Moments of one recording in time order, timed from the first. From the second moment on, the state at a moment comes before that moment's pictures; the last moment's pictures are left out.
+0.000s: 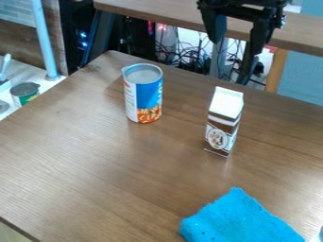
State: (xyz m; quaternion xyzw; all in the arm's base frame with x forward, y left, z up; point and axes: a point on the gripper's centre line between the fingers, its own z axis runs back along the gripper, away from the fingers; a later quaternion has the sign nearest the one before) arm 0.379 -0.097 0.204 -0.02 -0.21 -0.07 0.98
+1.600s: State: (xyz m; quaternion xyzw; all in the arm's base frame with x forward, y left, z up) arm 0.390 -0.101 0.126 -0.03 -0.20 -0.05 0.98
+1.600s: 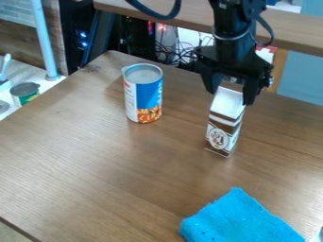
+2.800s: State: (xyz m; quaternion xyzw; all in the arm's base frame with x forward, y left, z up) arm 0.390 -0.104 0.109 -0.03 -0.15 -0.07 0.99
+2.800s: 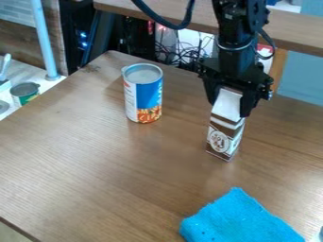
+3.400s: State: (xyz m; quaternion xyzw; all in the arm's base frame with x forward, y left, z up) arm 0.356 -0.044 0.168 -0.08 -0.20 0.03 0.98
